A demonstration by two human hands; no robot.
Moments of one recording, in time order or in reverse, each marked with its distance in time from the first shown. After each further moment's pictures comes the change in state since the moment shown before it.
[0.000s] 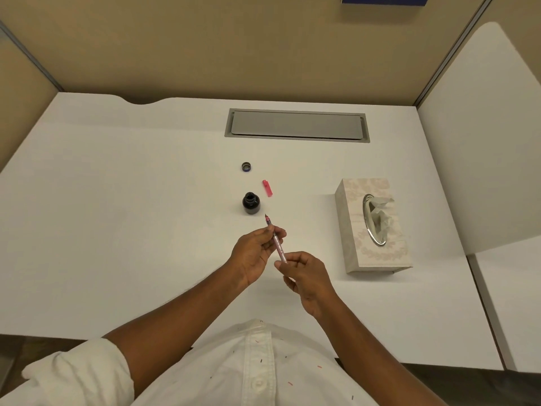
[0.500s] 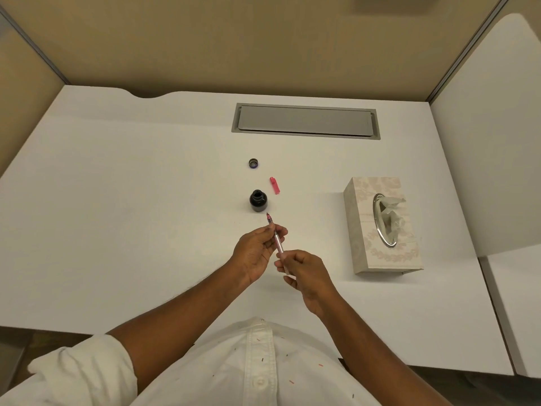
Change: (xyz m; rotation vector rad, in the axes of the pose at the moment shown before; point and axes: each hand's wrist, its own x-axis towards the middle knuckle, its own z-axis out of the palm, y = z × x) left_hand 0.005 0.003 -0.012 -0.055 0.042 -0.018; right_hand 0.009 -0.001 0.015 -0.118 -0.010 0.042
